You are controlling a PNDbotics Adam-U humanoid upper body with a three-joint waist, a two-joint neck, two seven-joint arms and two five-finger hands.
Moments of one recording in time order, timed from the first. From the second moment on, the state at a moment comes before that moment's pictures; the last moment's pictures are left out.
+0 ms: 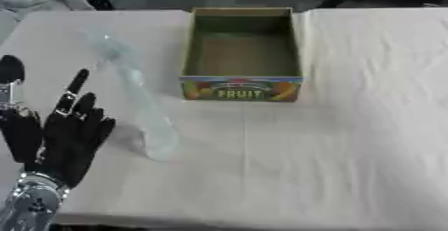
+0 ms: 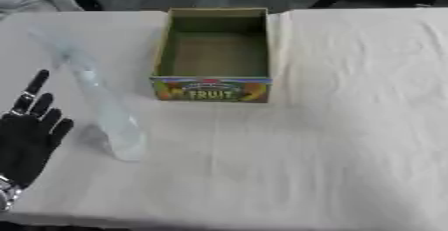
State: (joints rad) left arm -0.13 0.35 -0.27 -1.98 1.16 0.02 0.28; right arm -0.26 -0.55 -0.30 -1.79 -0.42 0.00 -0.14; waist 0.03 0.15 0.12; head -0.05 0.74
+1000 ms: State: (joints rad) left arm -0.14 0.35 -0.27 -1.98 1.36 0.06 0.35; right arm -0.26 -0.55 -0.30 -1.79 -0.42 0.00 -0.14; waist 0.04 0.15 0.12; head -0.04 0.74
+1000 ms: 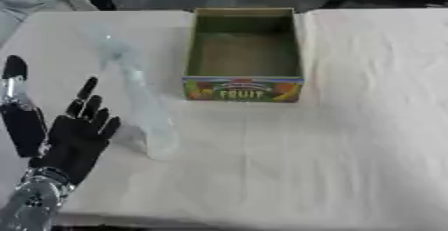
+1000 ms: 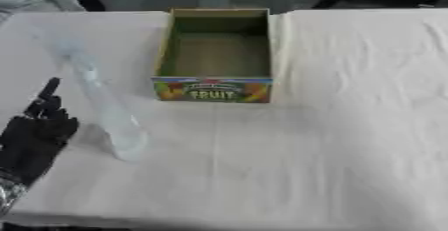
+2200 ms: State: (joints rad) left arm -0.20 0.31 -0.29 -1.98 1.45 0.12 0.39; right arm -0.27 -0.54 -0.29 -1.79 -0.42 0.00 -0.14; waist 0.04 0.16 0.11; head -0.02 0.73
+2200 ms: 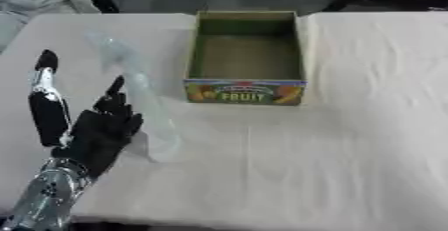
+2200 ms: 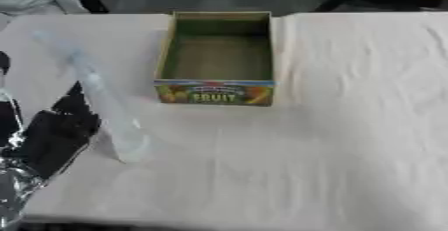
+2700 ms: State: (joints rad) left arm -0.22 0.29 -0.29 -1.98 1.46 0.12 0.39; right arm -0.27 -0.54 -0.29 -1.79 -0.42 0.01 -0.14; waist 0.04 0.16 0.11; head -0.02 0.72
